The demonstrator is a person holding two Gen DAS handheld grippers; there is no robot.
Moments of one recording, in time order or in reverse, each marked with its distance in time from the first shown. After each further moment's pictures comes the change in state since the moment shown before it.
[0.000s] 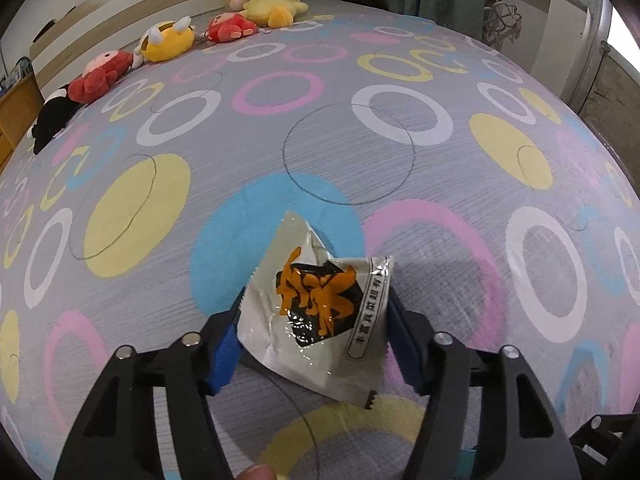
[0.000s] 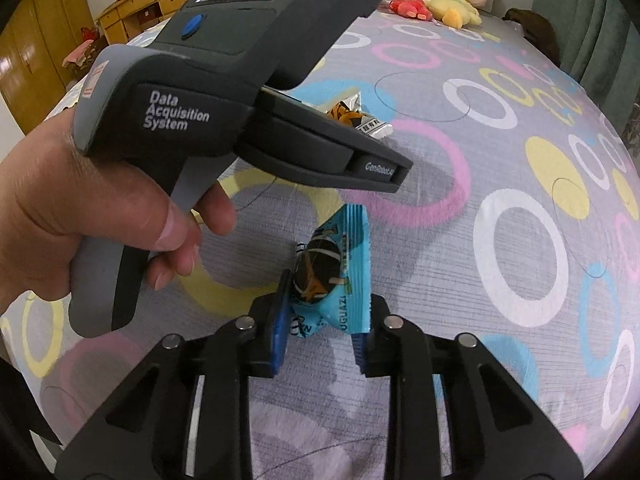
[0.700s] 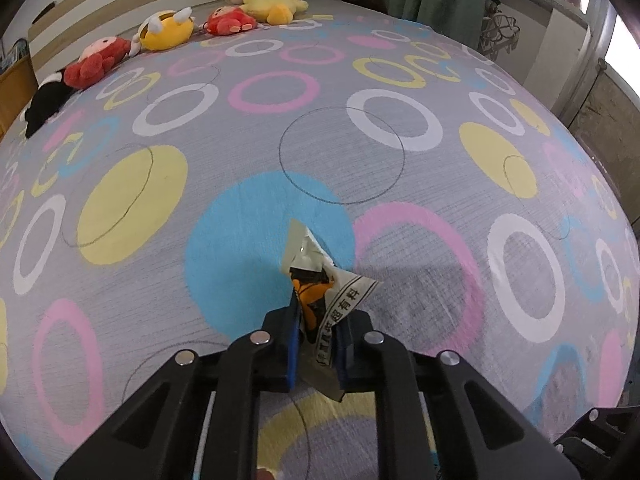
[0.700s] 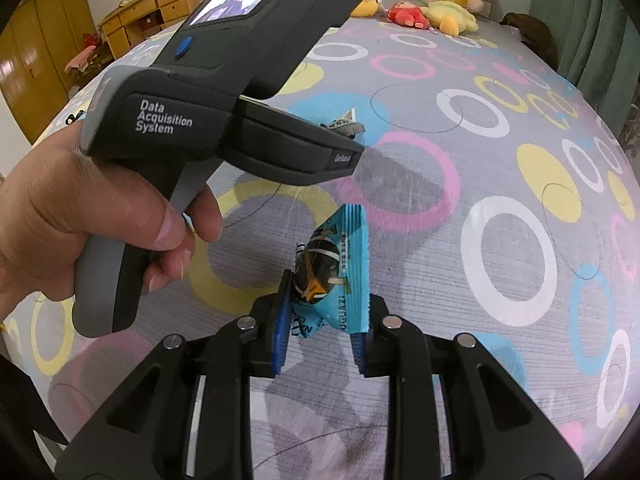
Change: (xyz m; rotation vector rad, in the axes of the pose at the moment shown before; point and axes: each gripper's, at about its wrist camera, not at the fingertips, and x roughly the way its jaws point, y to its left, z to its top) left arm -0.007 0.006 0.000 -0.052 0.011 -0.070; right arm -0.014 -0.001 0.003 0.006 -0.027 0.007
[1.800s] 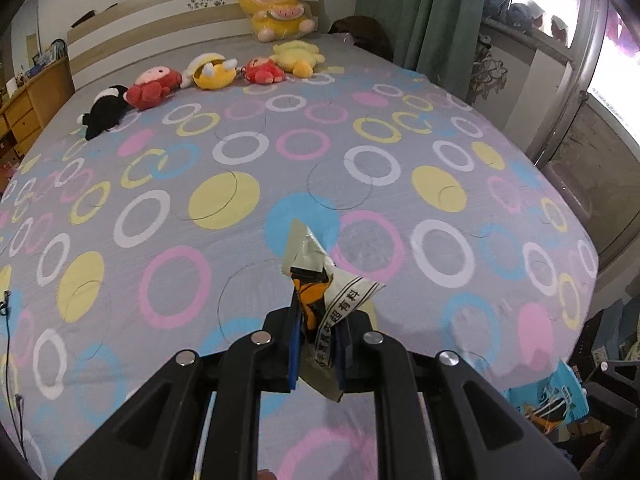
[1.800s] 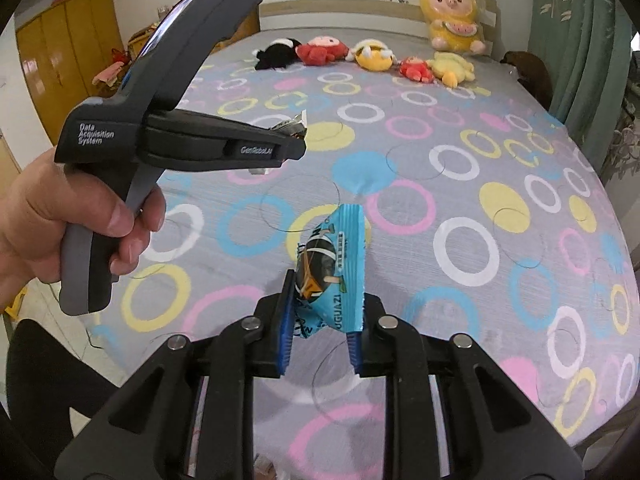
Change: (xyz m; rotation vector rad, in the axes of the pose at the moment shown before) left arm -0.190 -0.006 -0.051 -0.052 -0.112 0.030; right arm -0.152 0.032 -0.016 -0.035 -0.120 0.043
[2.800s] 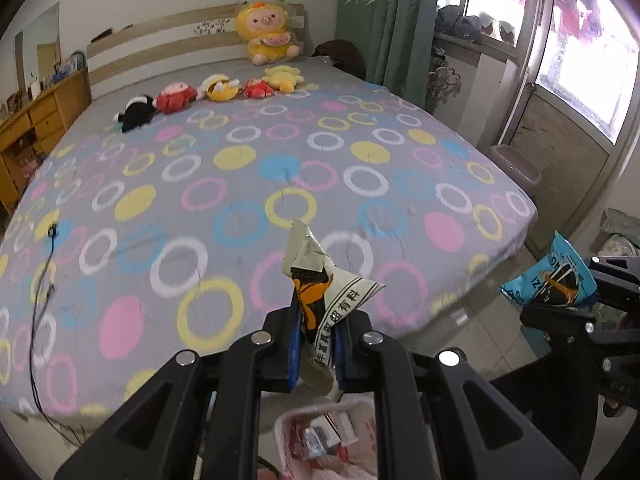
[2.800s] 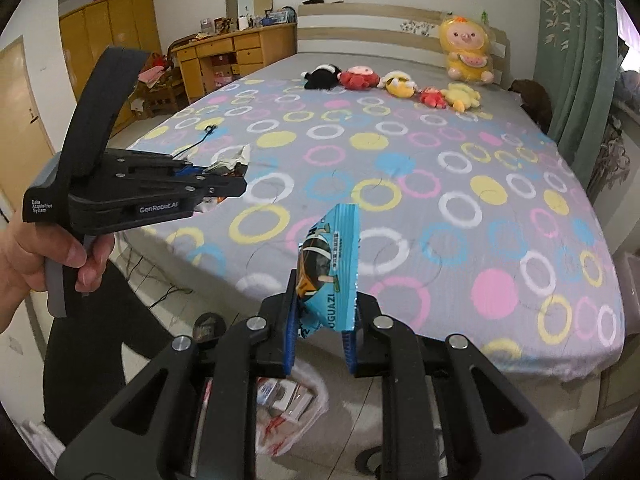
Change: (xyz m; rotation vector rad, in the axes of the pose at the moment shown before) left arm -0.204 -0.054 -0.186 0.008 -0.071 -0.030; right arm -0.185 0.078 -0.127 -0.067 -0.069 0.058
